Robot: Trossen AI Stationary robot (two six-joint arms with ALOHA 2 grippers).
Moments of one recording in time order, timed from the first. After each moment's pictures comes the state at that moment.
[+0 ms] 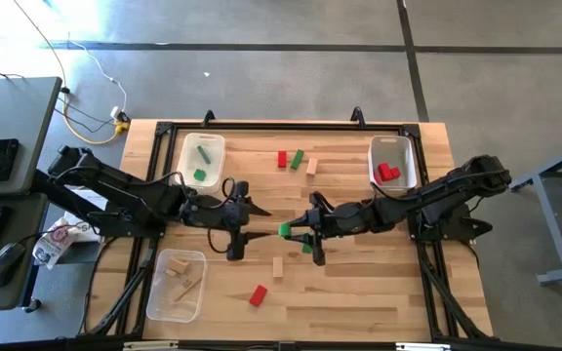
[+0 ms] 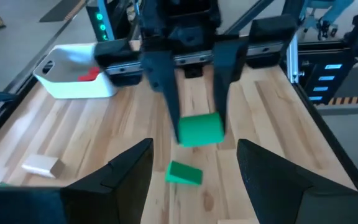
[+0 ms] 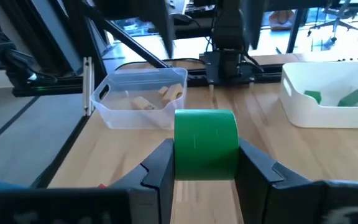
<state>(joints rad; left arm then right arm) -0.20 1.28 0.99 -0.16 -0.31 -0.07 0.27 1.49 0.88 0.34 0.18 0.15</state>
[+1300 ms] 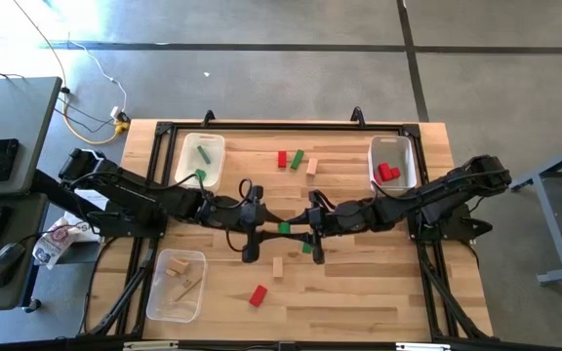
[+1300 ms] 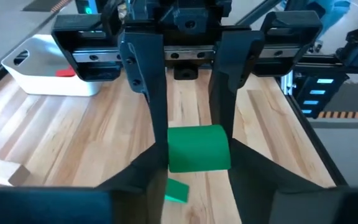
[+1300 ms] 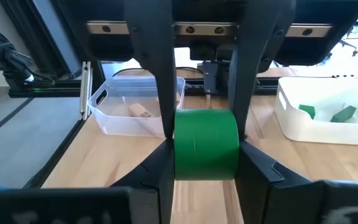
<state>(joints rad) -0.14 1.41 0.99 0.00 -0.22 -0.13 0.27 1.49 0.88 0.37 0.18 0.09</state>
